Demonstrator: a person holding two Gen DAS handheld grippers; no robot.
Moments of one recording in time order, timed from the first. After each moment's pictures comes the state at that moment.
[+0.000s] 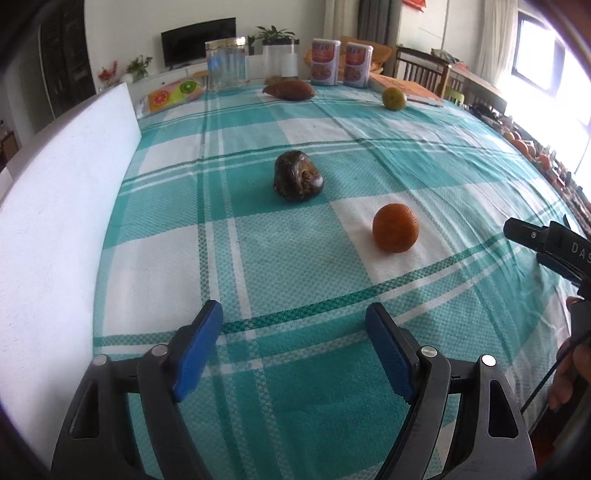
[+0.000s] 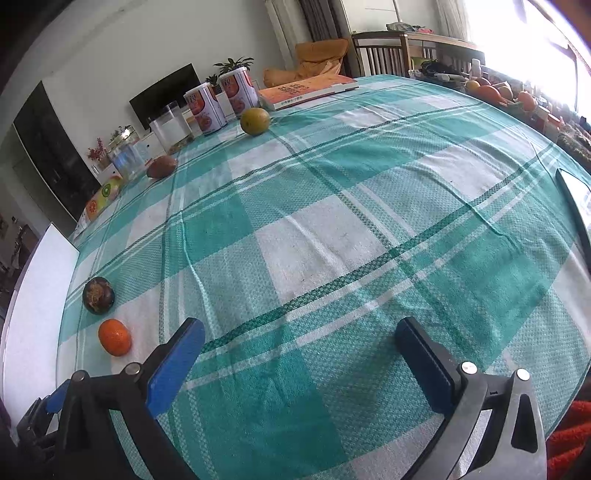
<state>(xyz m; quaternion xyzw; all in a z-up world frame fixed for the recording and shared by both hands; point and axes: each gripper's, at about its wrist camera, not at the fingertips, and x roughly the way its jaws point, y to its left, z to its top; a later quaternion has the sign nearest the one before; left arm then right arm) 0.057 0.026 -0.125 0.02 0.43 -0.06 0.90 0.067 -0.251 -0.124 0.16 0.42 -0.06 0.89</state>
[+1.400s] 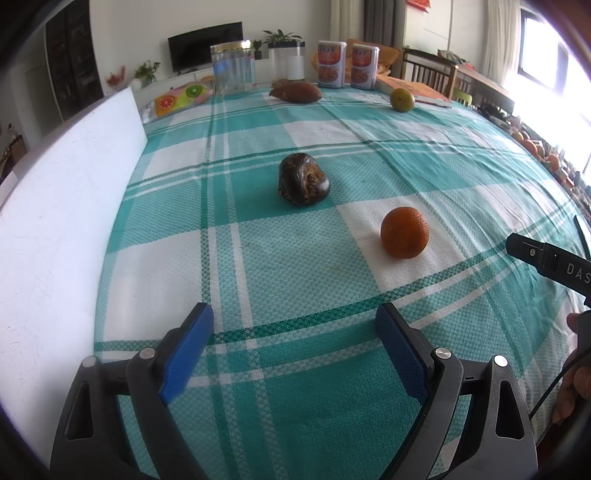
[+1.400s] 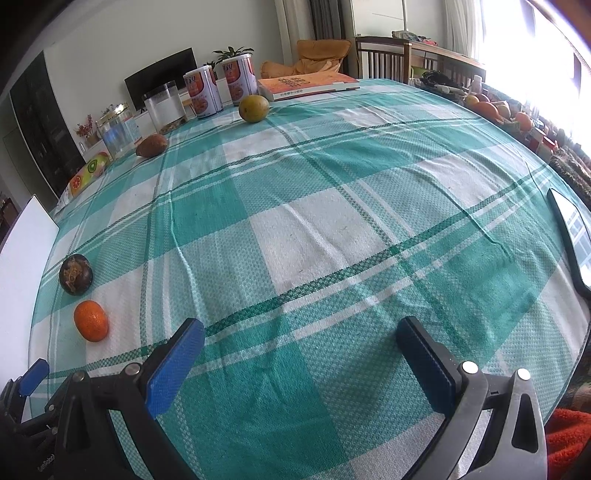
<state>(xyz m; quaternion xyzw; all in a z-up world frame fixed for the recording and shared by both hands) 0.061 0.023 -0.129 0.03 0.43 -0.04 0.90 0.070 -0.235 -0.128 0.11 0.43 -0.08 0.89</state>
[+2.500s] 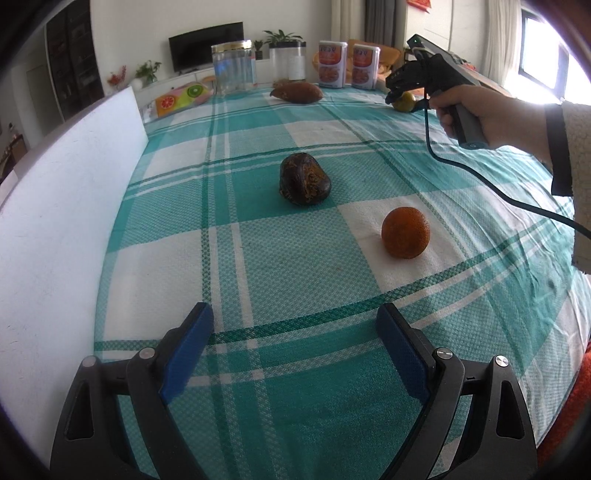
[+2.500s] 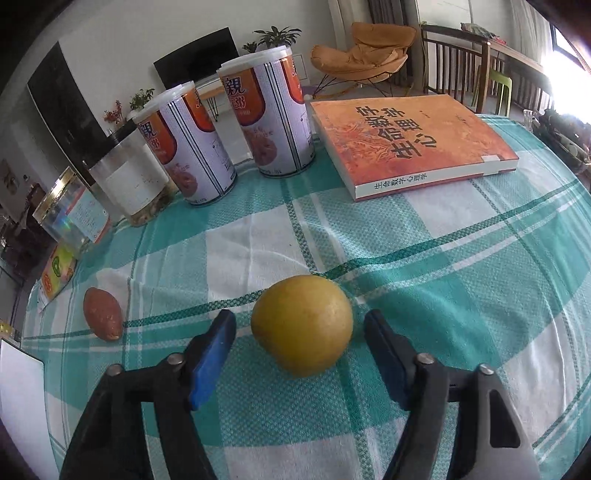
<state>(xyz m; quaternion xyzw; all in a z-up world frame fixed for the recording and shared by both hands) 0.061 0.023 -0.130 0.03 0.43 -0.04 0.90 0.427 -0.256 -0.117 0.09 0.47 0.02 0.88</state>
